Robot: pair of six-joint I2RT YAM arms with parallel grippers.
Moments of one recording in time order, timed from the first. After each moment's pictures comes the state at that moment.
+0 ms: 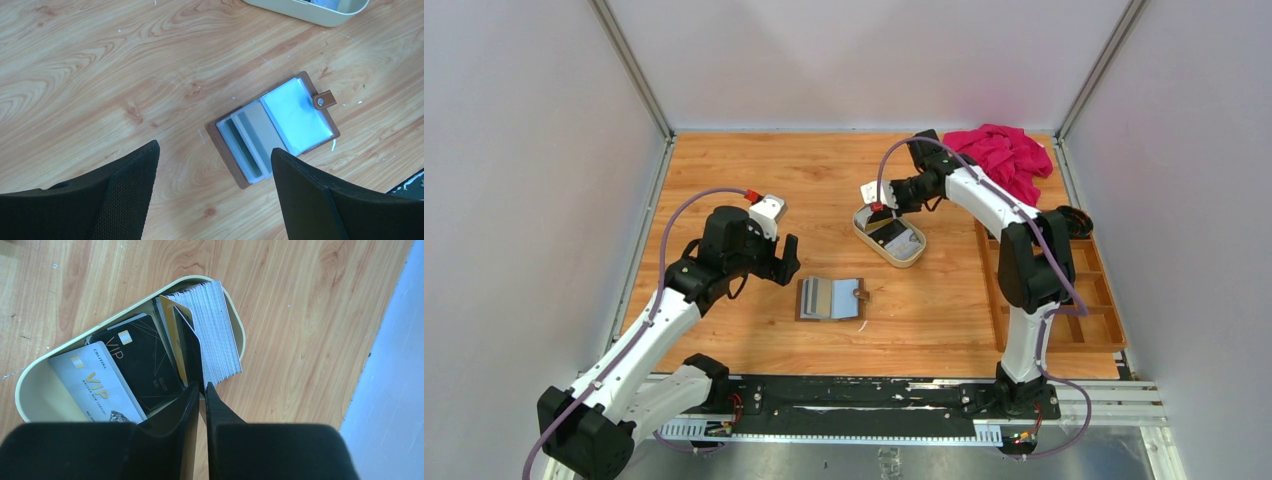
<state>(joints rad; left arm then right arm) -0.42 0.92 0.77 -0.48 0.15 -0.02 0.40 1.93 1.59 -0.72 -0.60 -1.48</state>
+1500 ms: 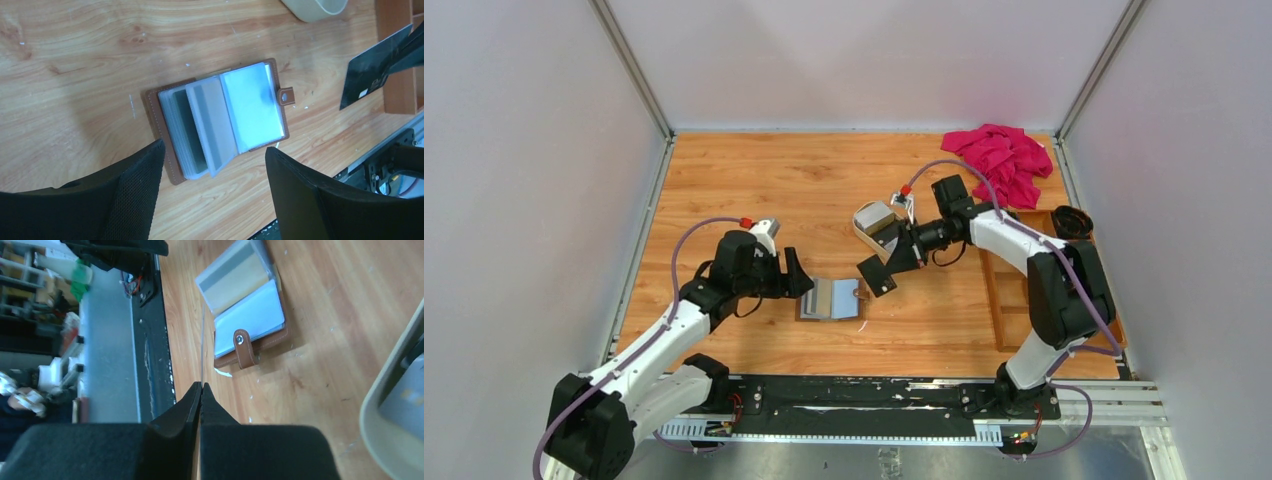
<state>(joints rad) -0.41 0.92 0.52 -0.26 0.27 -0.45 0.36 1.66 1.11 -0.59 -1.14 -0.35</state>
